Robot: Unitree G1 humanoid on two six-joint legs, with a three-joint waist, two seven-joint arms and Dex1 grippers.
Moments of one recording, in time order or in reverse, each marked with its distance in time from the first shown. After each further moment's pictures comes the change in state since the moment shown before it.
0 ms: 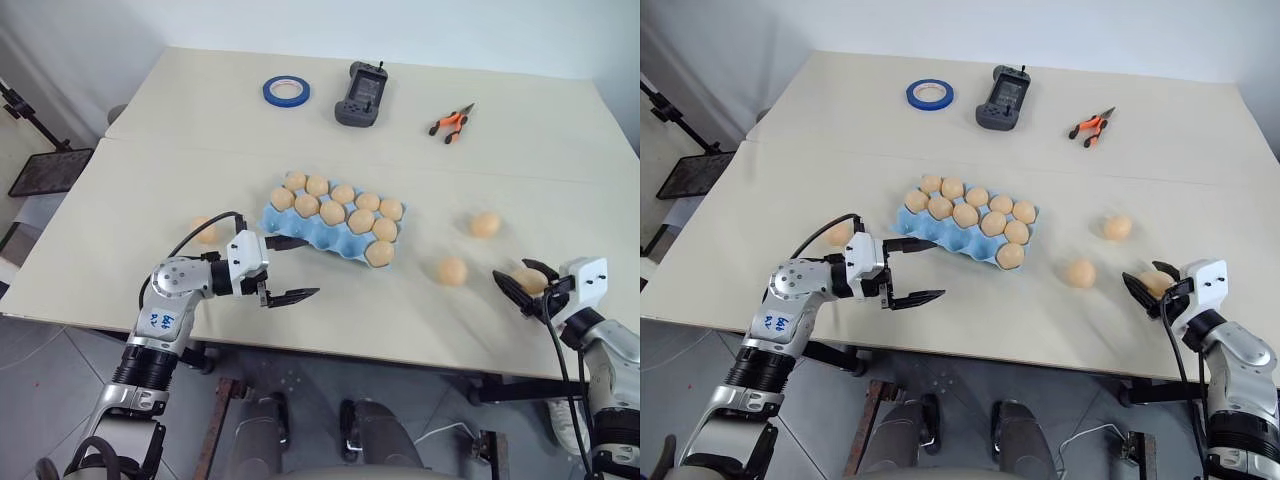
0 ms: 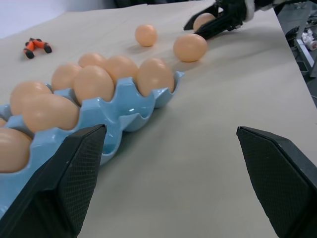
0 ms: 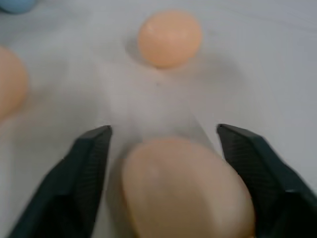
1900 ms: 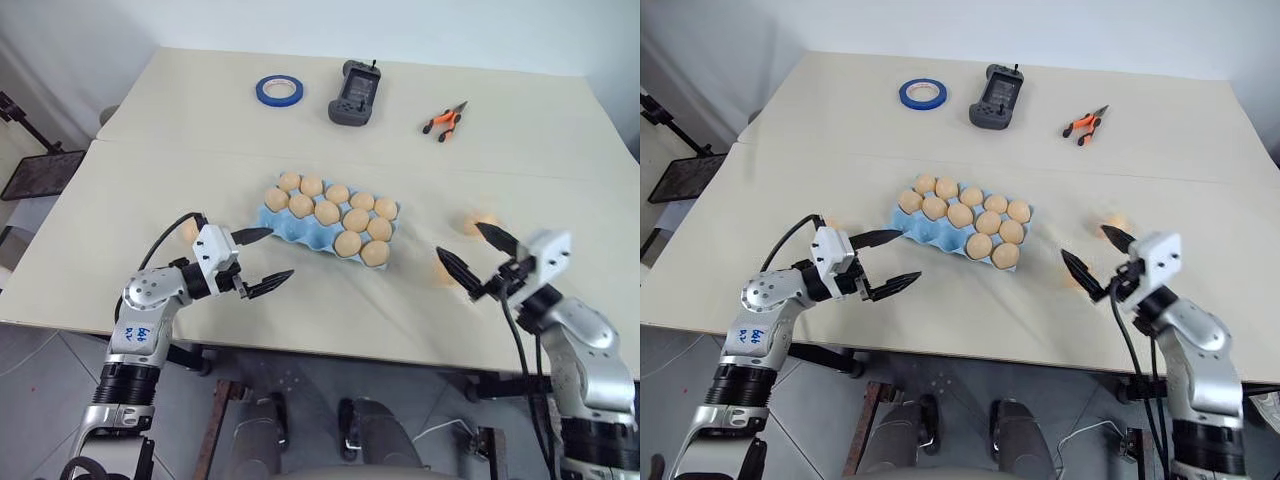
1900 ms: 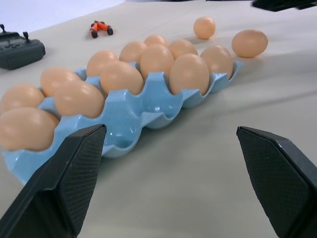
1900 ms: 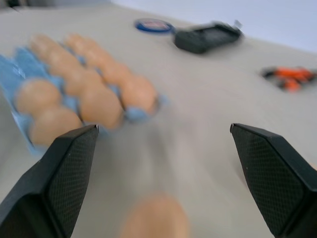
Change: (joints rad) left arm 0.094 0.028 0.124 -0.030 -0.021 0.053 0.104; right arm 0.148 0.141 0.040 -0.601 0.046 0.170 -0.121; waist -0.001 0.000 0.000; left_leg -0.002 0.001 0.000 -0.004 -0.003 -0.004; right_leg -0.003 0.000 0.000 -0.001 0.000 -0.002
